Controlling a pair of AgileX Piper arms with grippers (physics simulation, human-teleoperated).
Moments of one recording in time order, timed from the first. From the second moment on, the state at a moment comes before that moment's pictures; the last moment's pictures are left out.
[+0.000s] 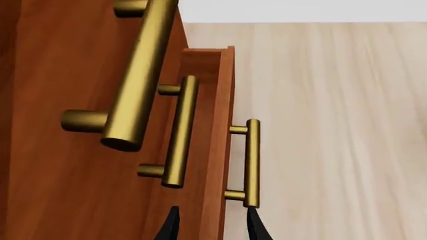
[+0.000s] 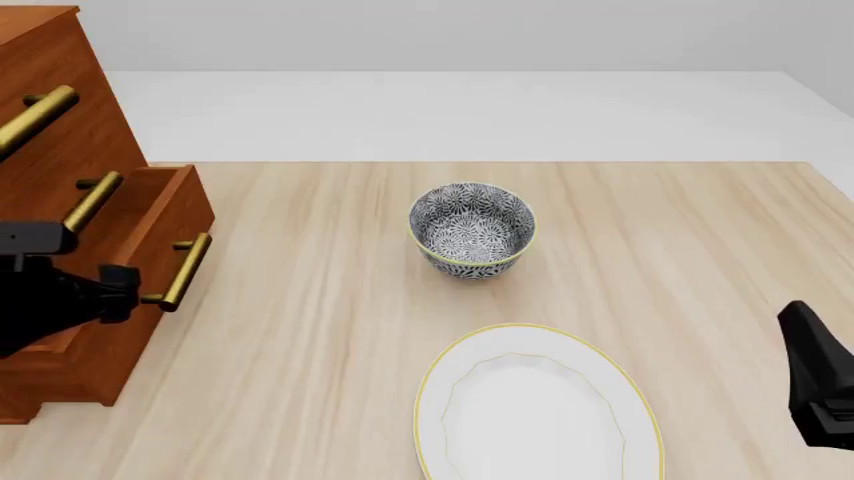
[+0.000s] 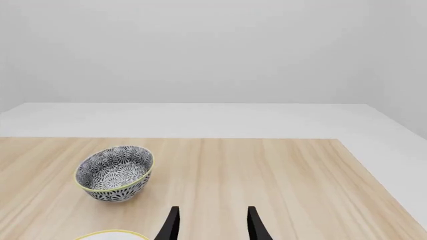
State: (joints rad) left arm 0.16 1.18 -0.37 -0.16 0.11; right arm 0.01 0.01 -0.01 0.01 0.00
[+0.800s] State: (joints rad) left arm 0.17 1.32 -0.35 -0.25 0.11; right arm 0.01 0.01 -0.01 0.01 0.00
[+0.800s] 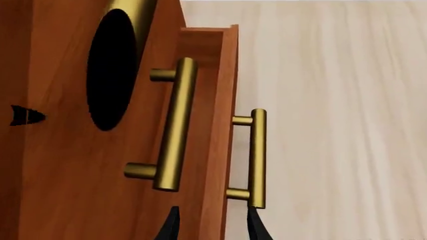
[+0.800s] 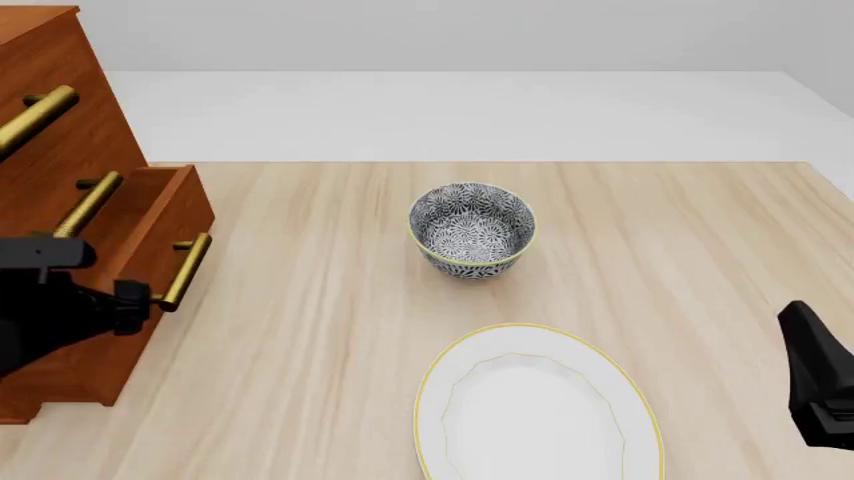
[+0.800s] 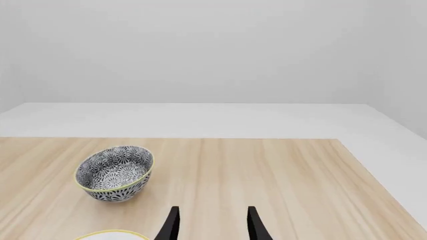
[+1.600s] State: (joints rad) left arm 0.16 1.38 -0.36 -0.31 0.07; right arm 0.01 0.01 -0.01 0.01 0.00
